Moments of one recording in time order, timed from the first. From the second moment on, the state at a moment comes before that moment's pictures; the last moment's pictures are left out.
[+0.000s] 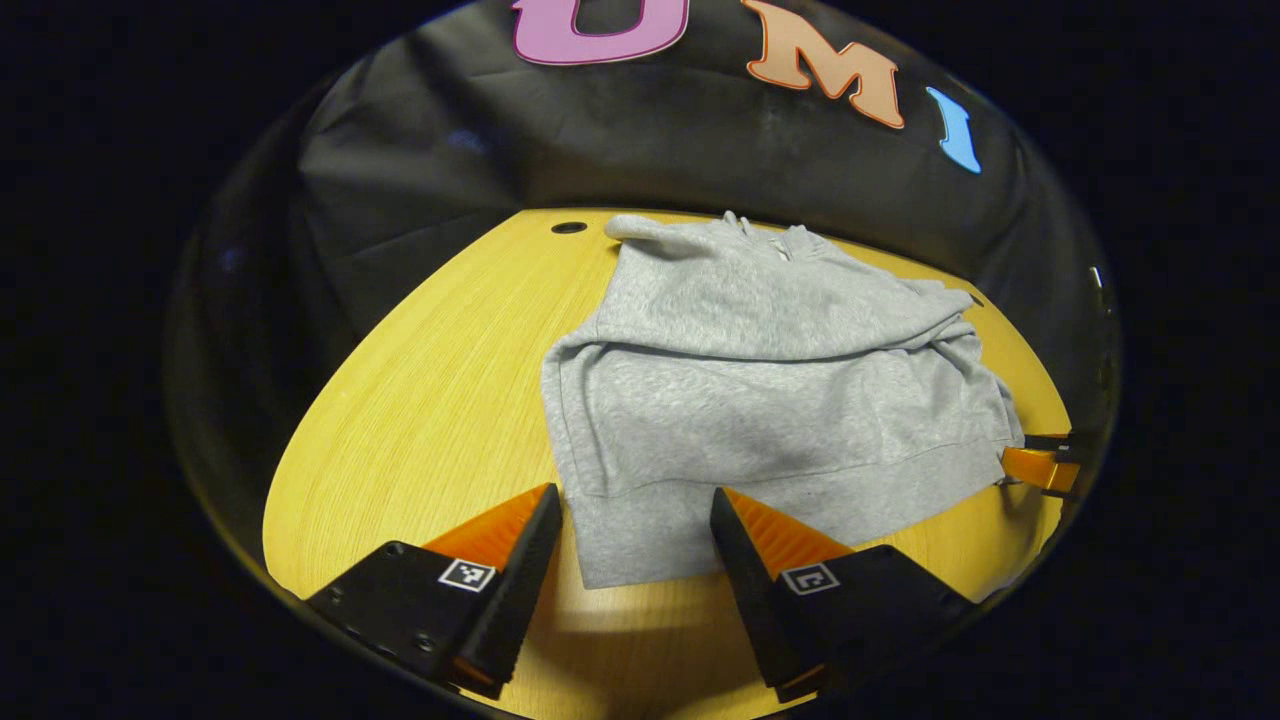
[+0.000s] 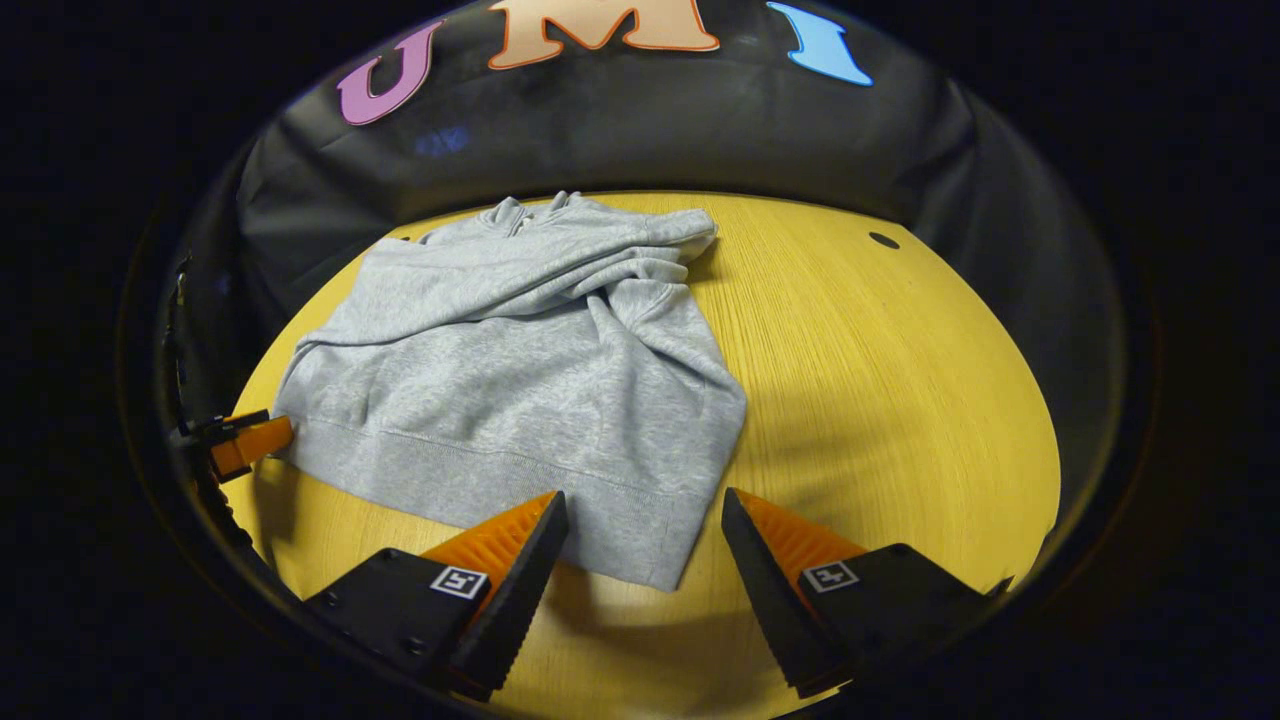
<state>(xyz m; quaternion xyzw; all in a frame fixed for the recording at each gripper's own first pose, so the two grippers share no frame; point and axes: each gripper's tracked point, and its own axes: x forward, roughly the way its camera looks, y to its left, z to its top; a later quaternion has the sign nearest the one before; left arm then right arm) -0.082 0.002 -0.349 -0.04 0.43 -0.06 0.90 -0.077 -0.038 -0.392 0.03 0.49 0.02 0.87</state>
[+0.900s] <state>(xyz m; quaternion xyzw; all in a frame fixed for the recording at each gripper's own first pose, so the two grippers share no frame) -0.077 -0.017 -0.348 -0.10 0.47 -0.08 0.88 -0.081 -0.018 -0.393 0.10 0.53 0.05 0.84</state>
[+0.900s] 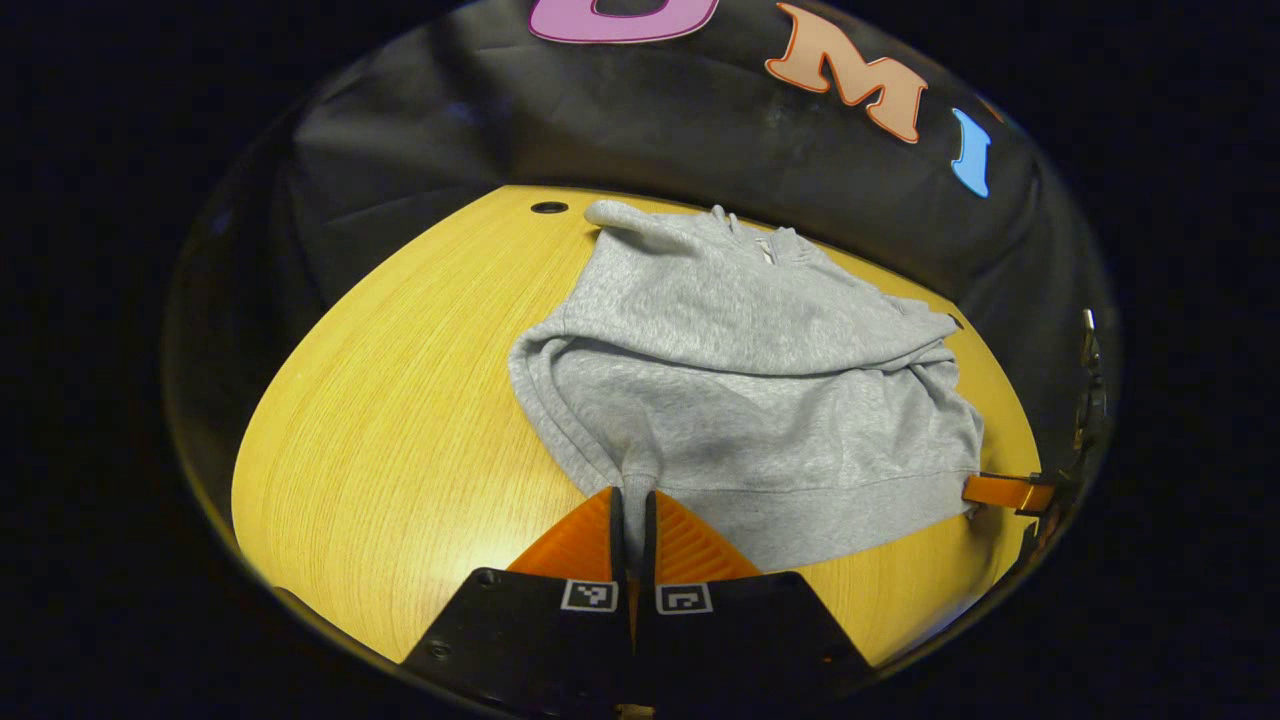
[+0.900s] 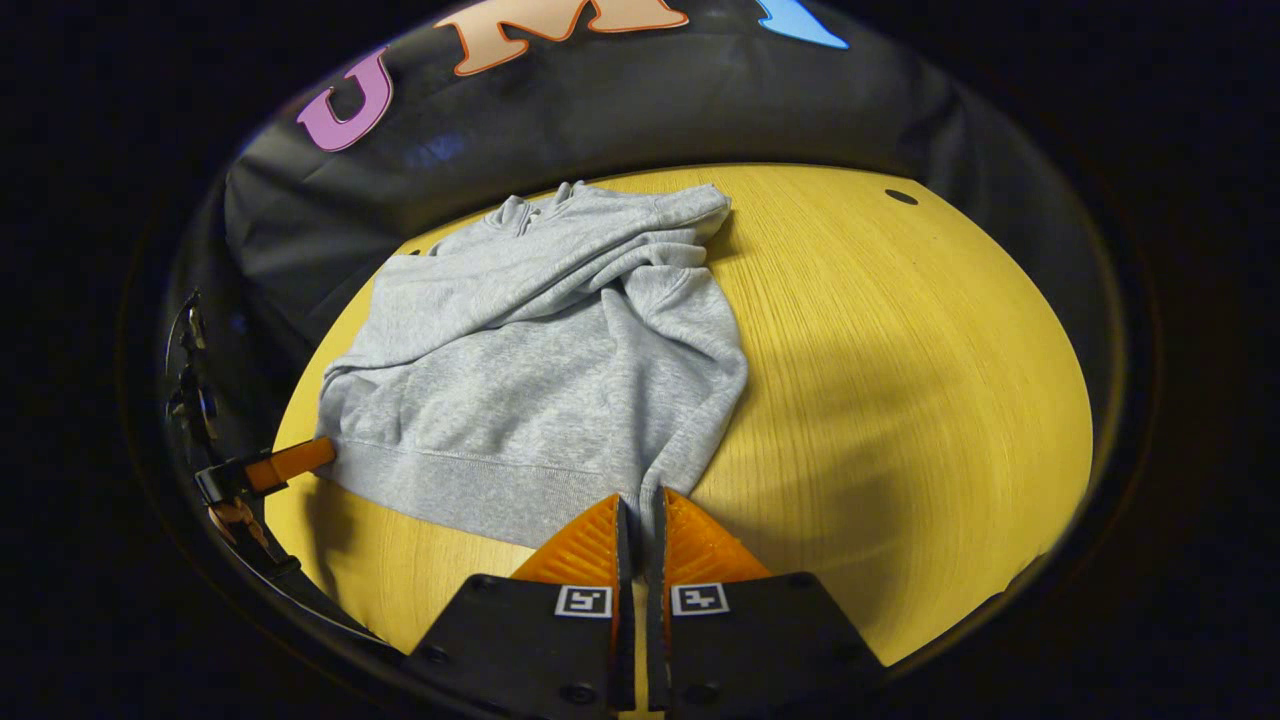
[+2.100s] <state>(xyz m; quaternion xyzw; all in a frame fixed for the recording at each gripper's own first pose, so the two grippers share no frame) -0.039 -0.020 -0.282 -0.18 0.45 -0.09 0.87 -0.012 -0.007 -0.302 0.30 0.46 0.09 0.83</state>
